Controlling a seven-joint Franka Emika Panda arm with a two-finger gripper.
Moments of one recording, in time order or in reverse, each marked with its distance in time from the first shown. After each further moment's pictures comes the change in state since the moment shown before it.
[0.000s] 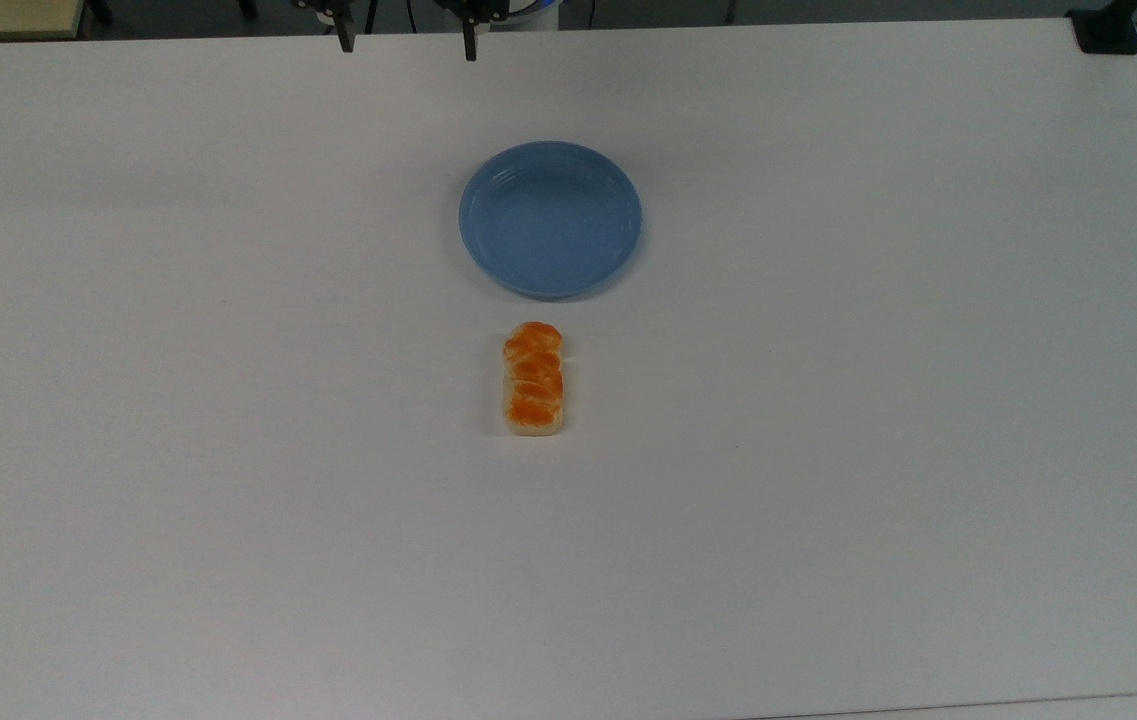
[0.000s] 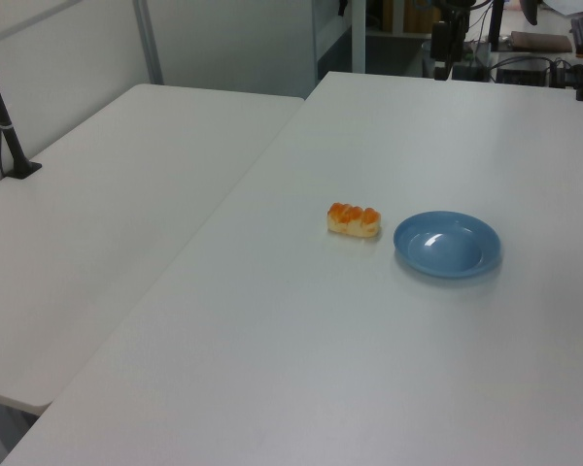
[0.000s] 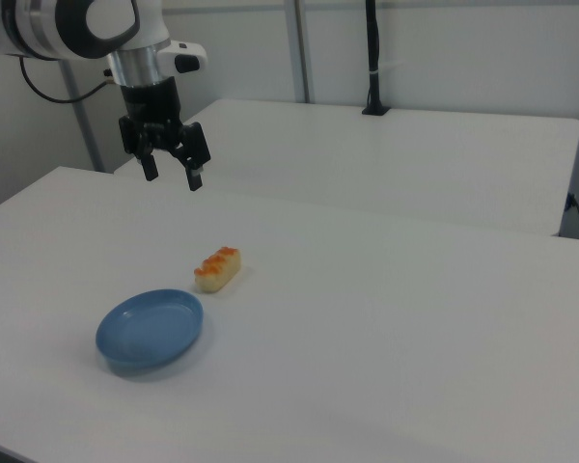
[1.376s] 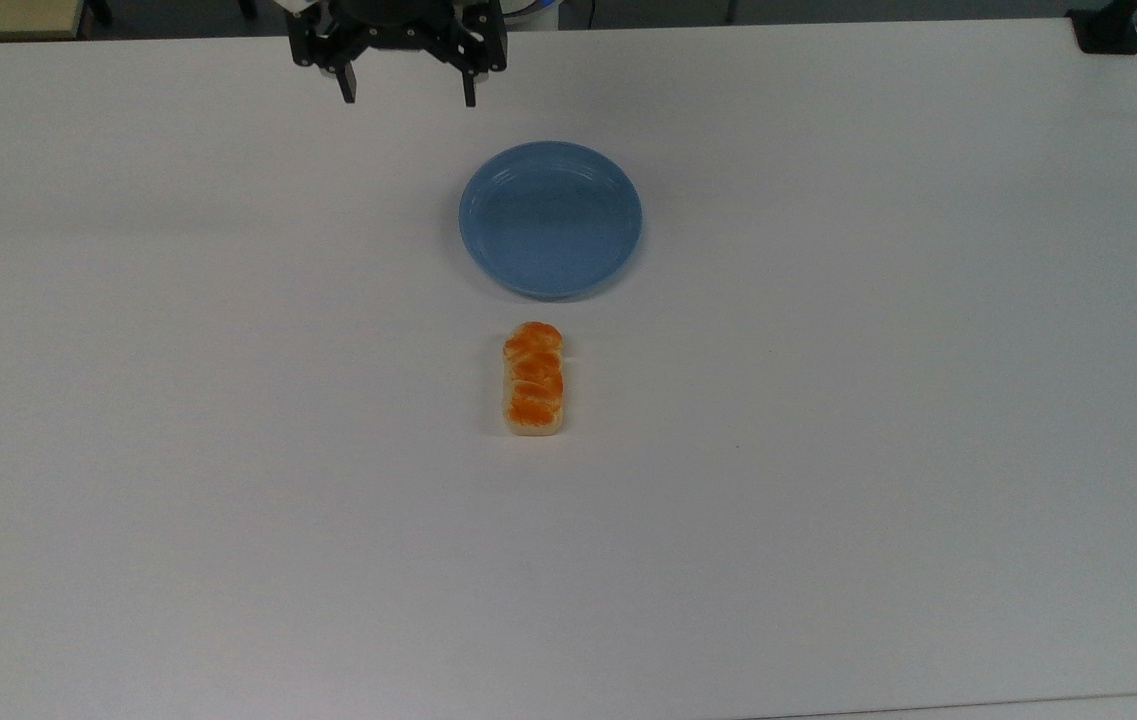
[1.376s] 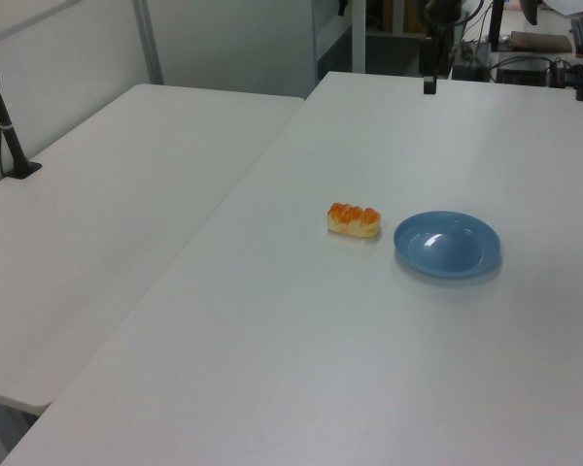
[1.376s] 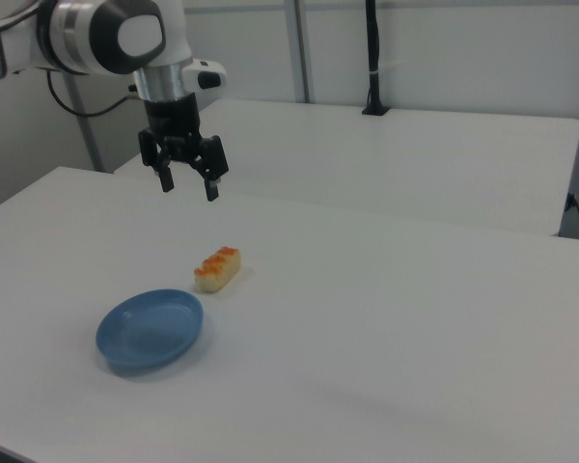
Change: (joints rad) arm -0.001 0.104 0.000 0.053 -0.001 0.016 -0.048
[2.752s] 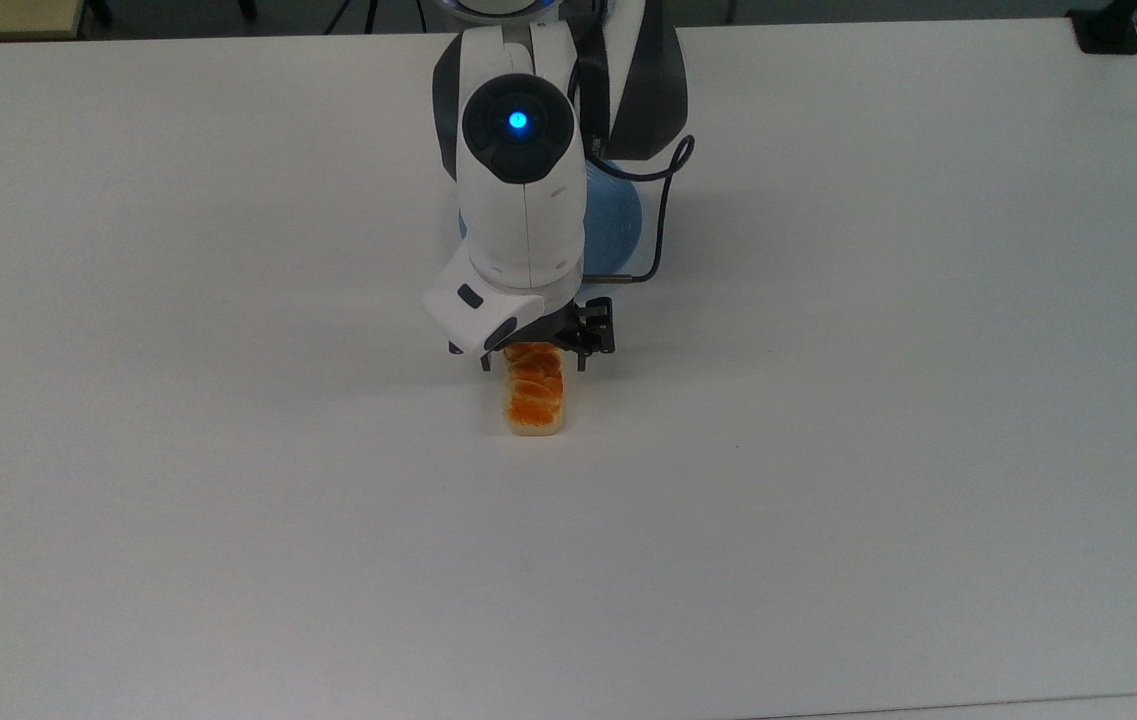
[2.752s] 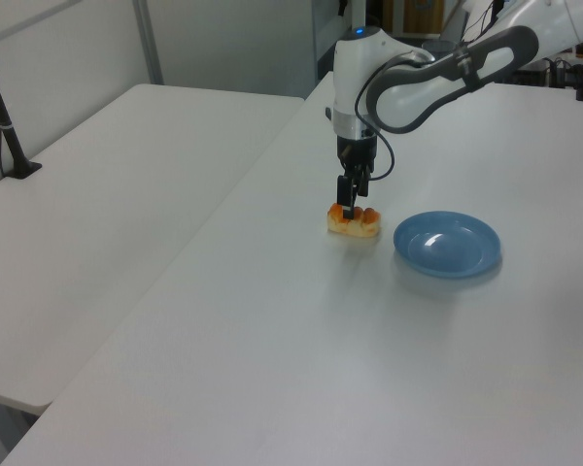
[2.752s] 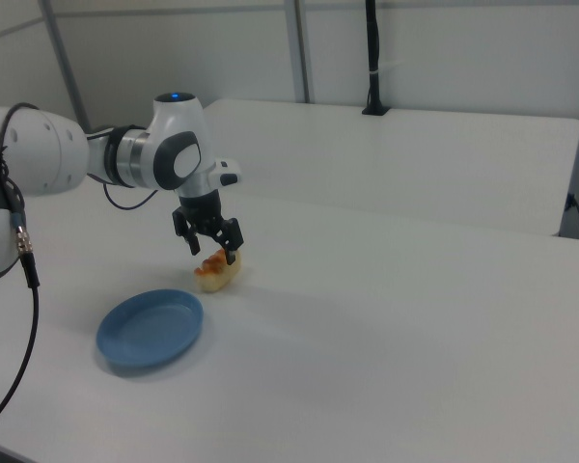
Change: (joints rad) arm 0.132 0.423 0.006 0.013 -0.001 0.476 0.130
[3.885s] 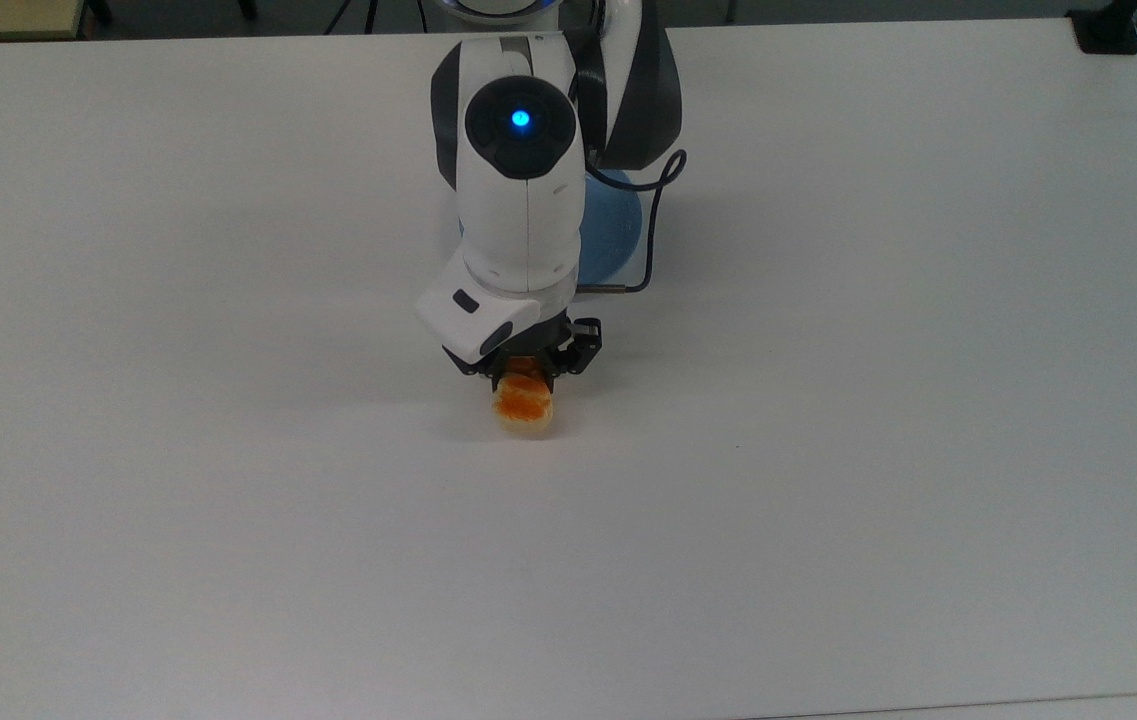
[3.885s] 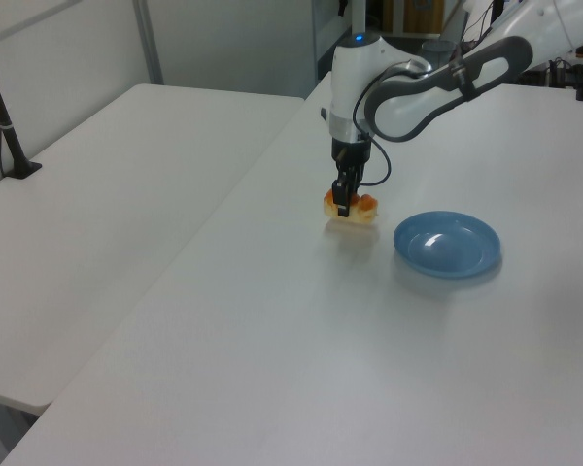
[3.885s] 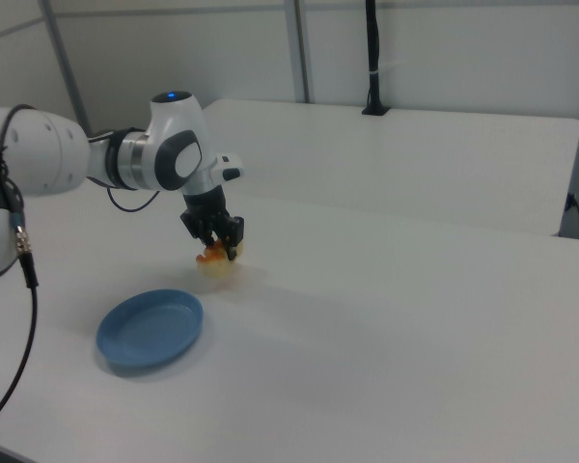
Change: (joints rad) arm -0.004 0.002 -0.002 -0.004 -0.049 0.071 0.000
